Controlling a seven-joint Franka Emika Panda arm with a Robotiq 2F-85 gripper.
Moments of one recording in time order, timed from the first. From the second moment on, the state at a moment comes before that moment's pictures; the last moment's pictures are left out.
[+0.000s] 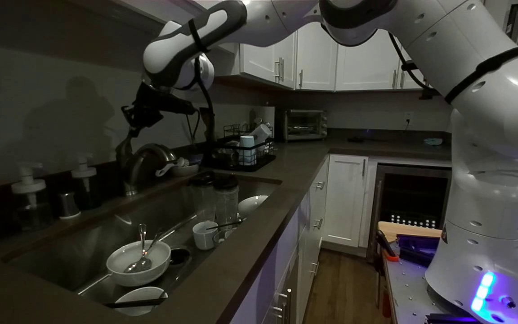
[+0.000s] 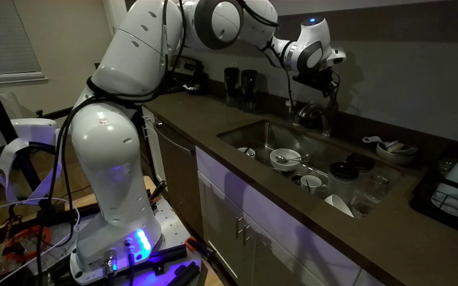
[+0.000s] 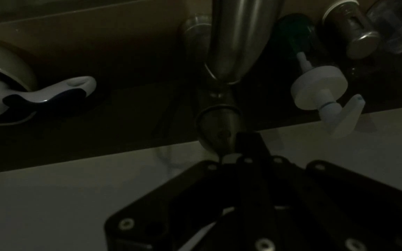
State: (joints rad) arm -0.02 0.64 0.00 -1.37 0.09 2.65 0.07
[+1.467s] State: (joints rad) arm -0.02 0.73 -0.01 -1.22 0.09 2.66 0.07
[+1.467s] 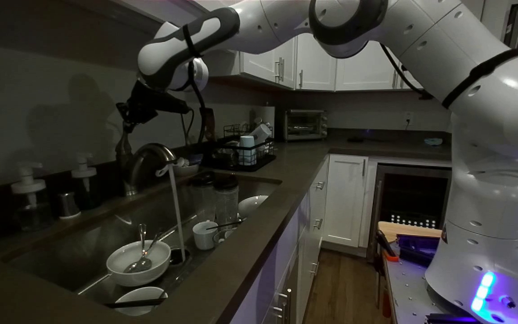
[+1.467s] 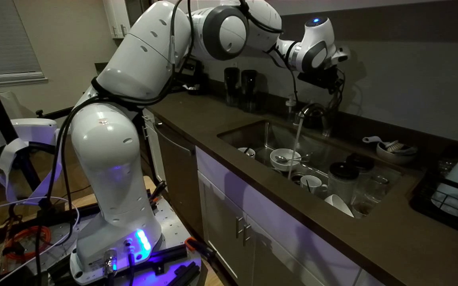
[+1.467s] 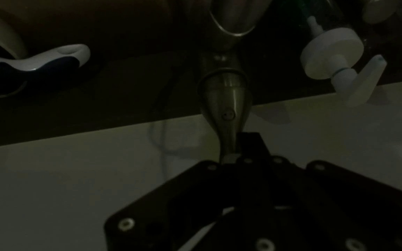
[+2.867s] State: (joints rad) arm -0.02 0.74 -0.01 -1.22 0.09 2.67 0.10
